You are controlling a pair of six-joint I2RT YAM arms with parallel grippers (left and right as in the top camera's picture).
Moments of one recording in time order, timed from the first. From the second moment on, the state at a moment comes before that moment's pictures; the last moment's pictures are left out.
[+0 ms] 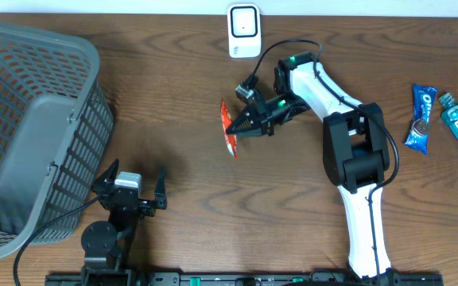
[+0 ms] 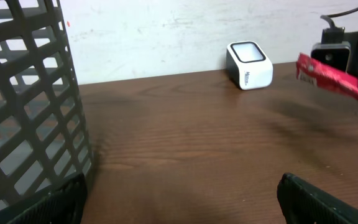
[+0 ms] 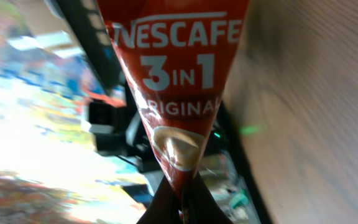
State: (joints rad) left arm -0.03 0.02 0.04 -0.15 0.13 0.06; right arm 0.32 2.44 1.93 -1.70 -1.43 -0.56
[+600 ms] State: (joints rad) left arm -0.03 0.02 0.04 -0.15 0.13 0.06; right arm 0.34 2.44 1.93 -1.70 -1.44 -1.10
